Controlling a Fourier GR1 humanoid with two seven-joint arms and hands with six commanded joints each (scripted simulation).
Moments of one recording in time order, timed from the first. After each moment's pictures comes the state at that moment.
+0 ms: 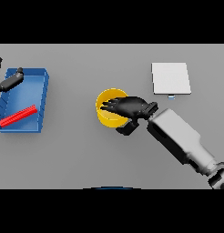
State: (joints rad) left arm -0.55 0.87 -0.51 -1.19 0.17 0.21 0.50; right arm -0.69 -0.27 0.66 -1.12 0.81 0.47 -0.17
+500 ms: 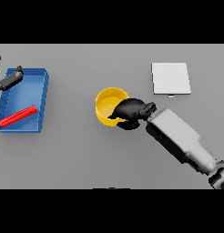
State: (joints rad) left arm -0.55 0.87 -0.51 -1.21 0.17 0.21 0.49; right arm -0.70 -0.28 0.69 -1.12 0.81 0.55 -0.16
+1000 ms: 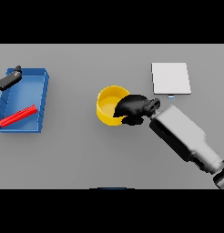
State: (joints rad) left arm -0.54 0.89 -0.50 -1.23 0.18 0.21 0.50; right arm -0.71 -0.32 0.67 -1.18 0.75 0.59 -0.14
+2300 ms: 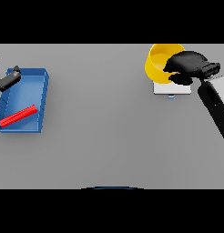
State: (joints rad) left arm -0.53 0.92 -0.50 -1.30 0.18 0.23 0.57; right arm -0.84 -0.60 0.45 -1.03 0.69 0.50 -0.12
